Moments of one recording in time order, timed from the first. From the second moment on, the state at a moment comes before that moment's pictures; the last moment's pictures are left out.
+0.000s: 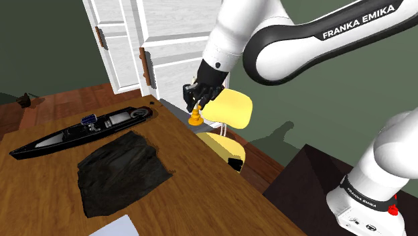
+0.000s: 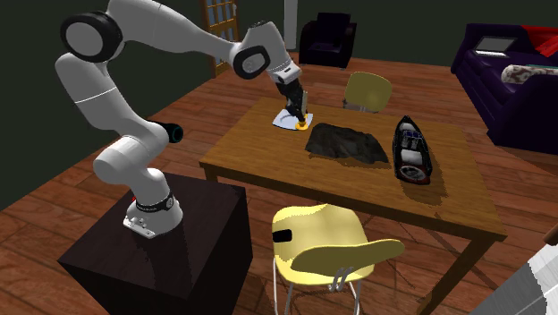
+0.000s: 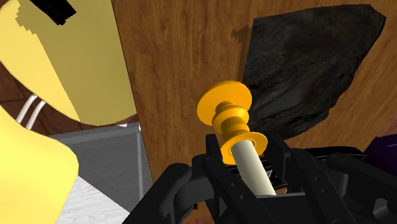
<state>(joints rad) -0.05 -0.28 0.65 -2.25 0.07 2.46 0.66</state>
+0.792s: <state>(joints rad) -0.14 0.05 0.65 -1.92 -0.15 2.39 0.68</state>
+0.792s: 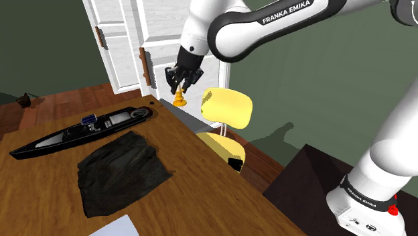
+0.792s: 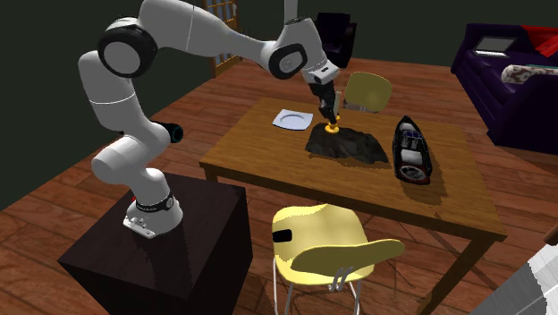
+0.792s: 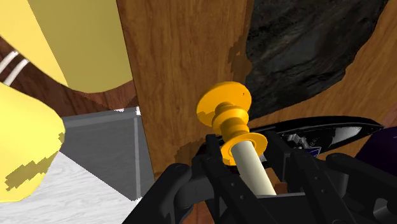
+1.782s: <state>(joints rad) 0.06 0.73 0.53 -0.97 -0.42 2.06 0.59</state>
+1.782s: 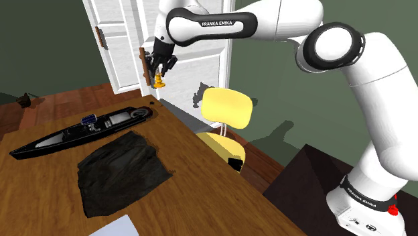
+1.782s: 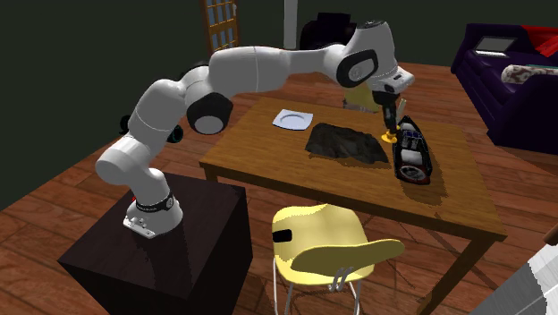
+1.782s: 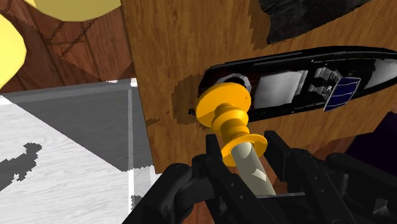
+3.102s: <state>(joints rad) 0.02 0.78 0.50 -1.15 -0.45 2.28 0.63</state>
